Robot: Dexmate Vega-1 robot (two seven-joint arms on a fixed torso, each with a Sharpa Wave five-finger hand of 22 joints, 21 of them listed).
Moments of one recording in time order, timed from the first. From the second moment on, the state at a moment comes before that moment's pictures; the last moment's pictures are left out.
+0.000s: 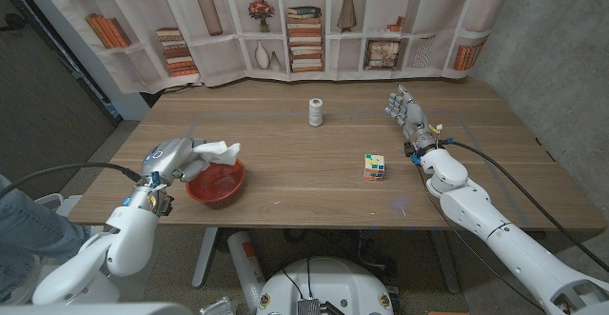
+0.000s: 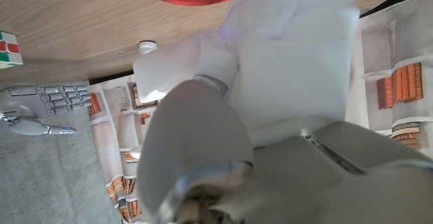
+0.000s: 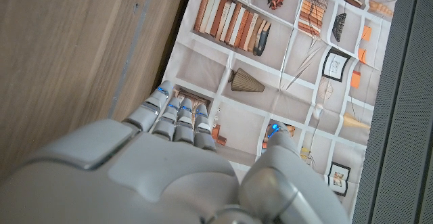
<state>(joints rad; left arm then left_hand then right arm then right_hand) 1.79 0.69 -0.20 -2.22 0.67 0.17 0.34 1.33 0.10 0.43 -0.14 0.18 0.88 -0.07 0.49 0.22 0.80 -0.16 0.25 0.41 0.86 -0.11 0.30 0.47 0.80 -0.09 0.69 0.18 -0.96 -0.54 -0.36 -1.51 0.57 0.26 -0.14 0.10 -0.03 0.29 -0.10 0.25 0.19 0.09 0.19 0.18 0.19 0.10 0.21 0.18 0.13 0.05 0.19 0.18 0.27 -0.03 0.21 0.18</state>
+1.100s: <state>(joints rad) 1.73 0.77 -0.10 -2.16 0.58 0.21 0.34 1.34 0.10 0.42 -0.14 0.18 0.88 -0.07 0.49 0.22 0.80 -0.16 0.25 0.41 0.86 -0.11 0.30 0.48 0.79 -0.09 0.70 0.18 -0.98 -0.56 -0.35 -1.53 0.58 0.25 -0.14 0.10 -0.03 0.29 -0.10 0.25 0.19 0.09 0.19 0.18 0.19 0.10 0.21 0.18 0.13 0.05 0.19 0.18 0.27 -0.03 0.20 0.18</state>
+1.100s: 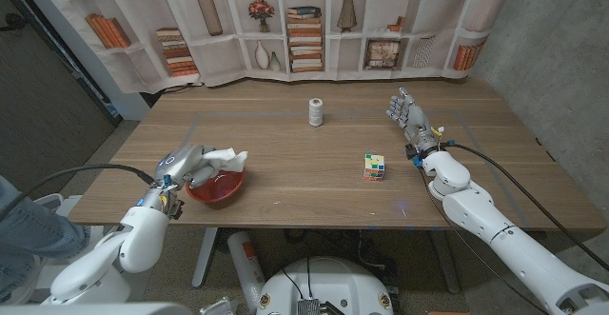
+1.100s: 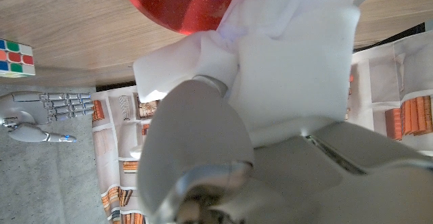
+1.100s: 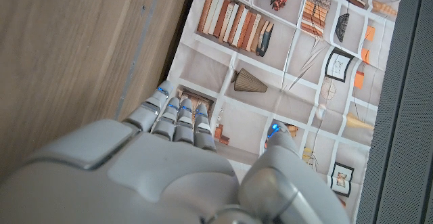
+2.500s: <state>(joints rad) 1.66 0.84 0.01 -2.08 0.42 0.22 0.37 1.33 0.11 0.42 -0.14 0.18 0.88 -0.07 0.49 0.22 0.81 -0.16 0.23 0.42 0.86 -0.11 0.29 0.49 0.78 -0.09 0.72 0.18 -1.00 -0.57 -0.35 -1.53 0.59 0.24 -0.15 0.10 -0.03 0.28 -0.10 0.25 0.19 0.09 0.19 0.18 0.19 0.10 0.21 0.18 0.13 0.05 0.19 0.18 0.27 -0.03 0.20 0.18</state>
